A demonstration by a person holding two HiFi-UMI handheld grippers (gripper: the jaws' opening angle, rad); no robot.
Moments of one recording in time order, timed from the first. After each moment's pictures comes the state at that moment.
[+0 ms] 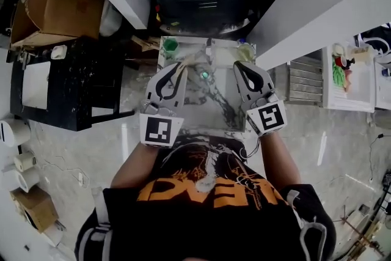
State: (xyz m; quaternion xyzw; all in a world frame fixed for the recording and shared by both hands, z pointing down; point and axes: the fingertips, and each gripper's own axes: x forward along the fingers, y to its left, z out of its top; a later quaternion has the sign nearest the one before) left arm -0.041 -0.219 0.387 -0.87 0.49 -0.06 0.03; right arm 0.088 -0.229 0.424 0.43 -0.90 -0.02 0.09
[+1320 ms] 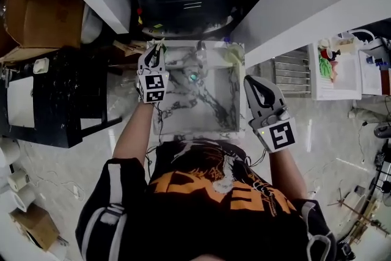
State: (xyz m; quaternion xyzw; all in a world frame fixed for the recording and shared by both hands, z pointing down) left arm -0.112 -0.357 0.602 -0.81 0.55 -0.19 -0.03; right arm 0.101 -0.209 0.388 0.46 -0.88 -0.05 0.11
